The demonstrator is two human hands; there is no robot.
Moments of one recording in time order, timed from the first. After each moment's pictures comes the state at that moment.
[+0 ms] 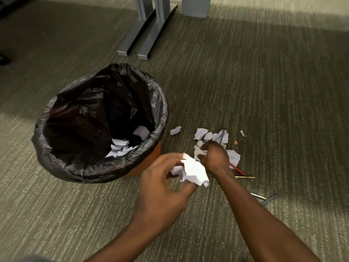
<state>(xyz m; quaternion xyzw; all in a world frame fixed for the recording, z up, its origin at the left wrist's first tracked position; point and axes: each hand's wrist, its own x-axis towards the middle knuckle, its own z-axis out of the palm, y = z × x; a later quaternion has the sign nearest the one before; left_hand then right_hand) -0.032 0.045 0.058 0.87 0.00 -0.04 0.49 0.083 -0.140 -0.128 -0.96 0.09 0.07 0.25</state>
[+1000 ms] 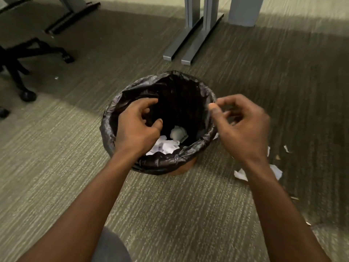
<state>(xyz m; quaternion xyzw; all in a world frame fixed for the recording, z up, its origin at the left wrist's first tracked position) 0.060 0.192 0.092 0.91 0.10 0.14 0.38 0.074 -0.032 0.088 -0.82 -0.04 -0.21 0.53</state>
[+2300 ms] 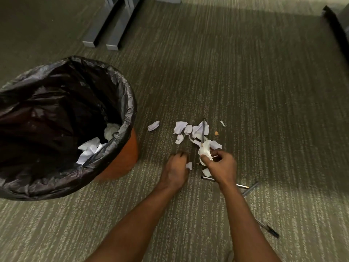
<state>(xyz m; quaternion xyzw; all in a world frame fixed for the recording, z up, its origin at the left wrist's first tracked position) 0.052 -0.037 -0.152 0.95 -0.15 -0.17 0.22 0.022 -0.192 -0.125 -0.82 0.32 -0.01 0.48</state>
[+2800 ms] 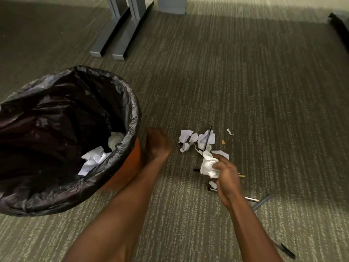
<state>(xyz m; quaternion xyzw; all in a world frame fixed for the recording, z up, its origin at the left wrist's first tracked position) 0.165 -0.003 -0.141 0.94 0.12 -0.03 0.31 0.029 -0.180 -0.124 -0.56 0.34 0.02 0.75</state>
